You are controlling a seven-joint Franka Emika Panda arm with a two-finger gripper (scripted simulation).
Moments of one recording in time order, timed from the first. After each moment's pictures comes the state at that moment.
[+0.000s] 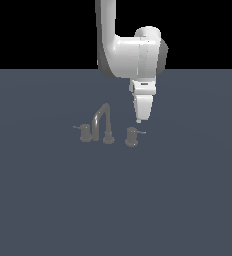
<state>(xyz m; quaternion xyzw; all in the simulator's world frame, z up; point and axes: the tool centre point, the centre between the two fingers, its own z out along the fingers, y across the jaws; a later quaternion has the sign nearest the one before) 0.070 -0.090 0.102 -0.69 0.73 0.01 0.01</state>
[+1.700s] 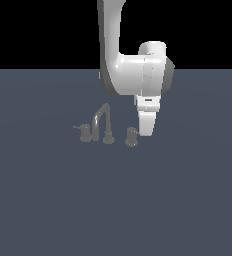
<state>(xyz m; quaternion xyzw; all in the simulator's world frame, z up) 0.037 -0.106 0.064 -0.65 0.76 -0.01 0.01</state>
